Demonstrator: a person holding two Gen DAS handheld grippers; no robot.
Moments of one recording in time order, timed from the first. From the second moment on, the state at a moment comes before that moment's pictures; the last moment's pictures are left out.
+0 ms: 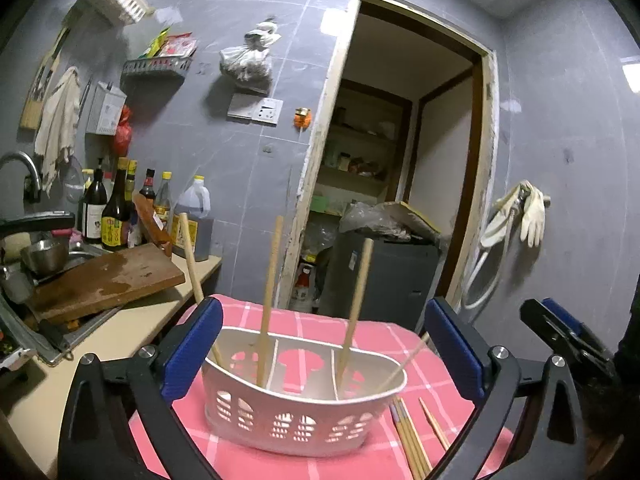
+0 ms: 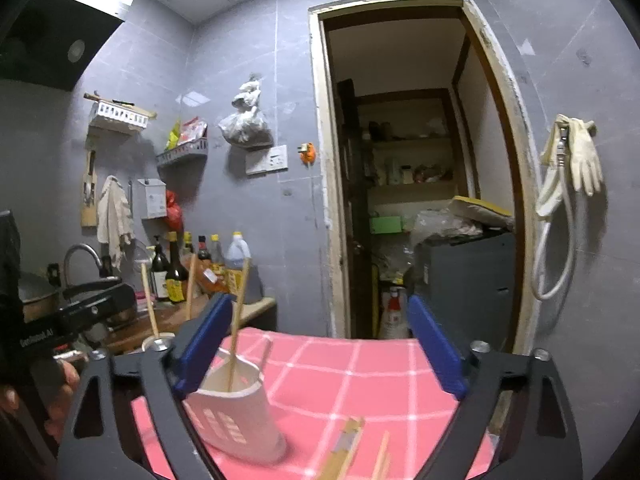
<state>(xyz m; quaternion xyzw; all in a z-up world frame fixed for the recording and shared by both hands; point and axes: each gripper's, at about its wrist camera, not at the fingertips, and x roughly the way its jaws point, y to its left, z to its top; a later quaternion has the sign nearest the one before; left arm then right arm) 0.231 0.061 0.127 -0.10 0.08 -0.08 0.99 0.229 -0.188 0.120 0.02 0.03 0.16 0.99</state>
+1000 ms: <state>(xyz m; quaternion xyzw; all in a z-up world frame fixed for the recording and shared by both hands) 0.237 -0.013 0.040 -0.06 0.25 -0.11 0.96 0.231 -0.234 0.040 -0.01 0.23 0.11 0.97</state>
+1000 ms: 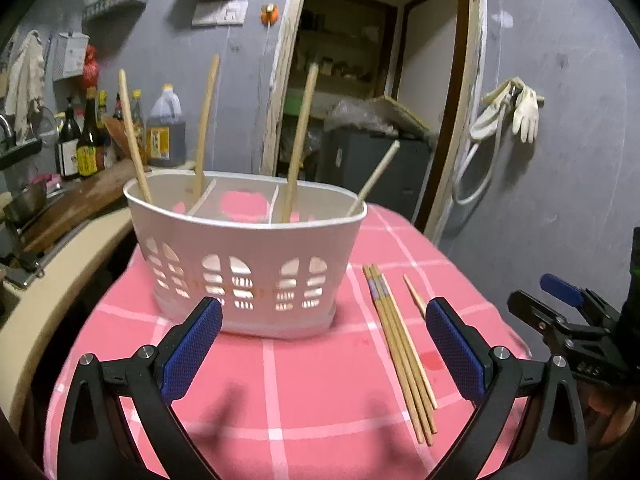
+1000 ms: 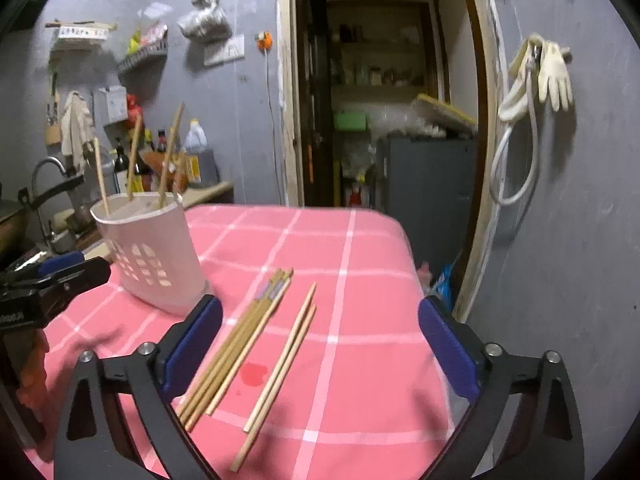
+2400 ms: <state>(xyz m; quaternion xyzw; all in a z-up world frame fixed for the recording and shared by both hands) 0.334 -0.063 -0.016 -0.03 0.45 -0.18 0.88 0.329 -0.208 -0.024 -0.04 0.45 0.14 0.88</state>
